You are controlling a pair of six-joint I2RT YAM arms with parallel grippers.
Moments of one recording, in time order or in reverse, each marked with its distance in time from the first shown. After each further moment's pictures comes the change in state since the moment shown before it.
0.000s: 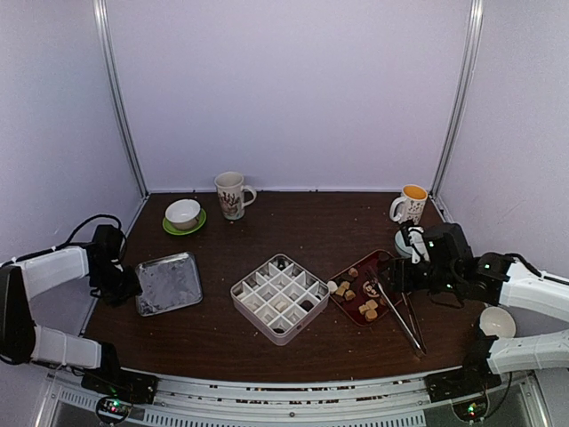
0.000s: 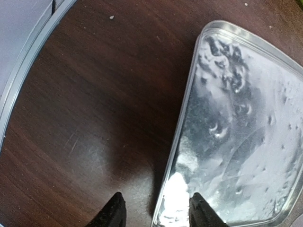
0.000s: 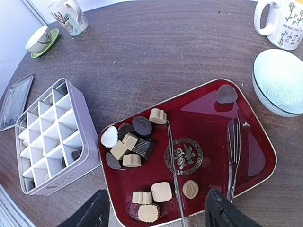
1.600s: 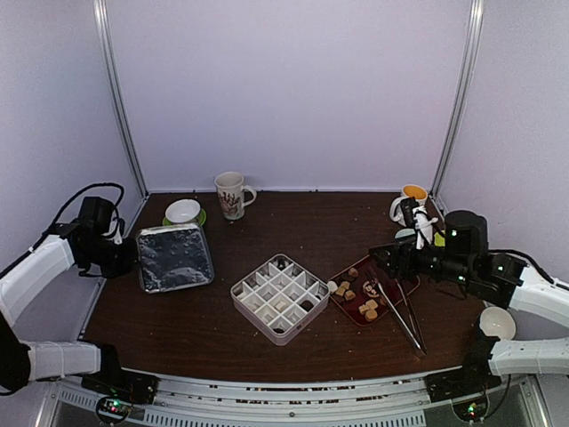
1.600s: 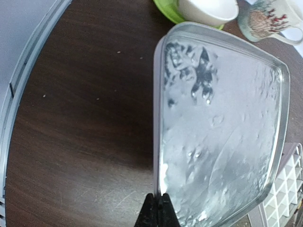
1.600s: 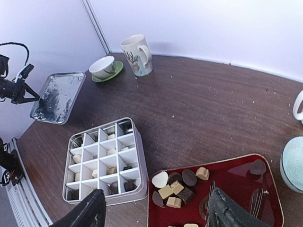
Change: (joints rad) left arm -0.074 -0.137 0.189 -0.098 0.152 0.143; right arm 0.000 -0.088 0.009 0.219 -0.173 -0.185
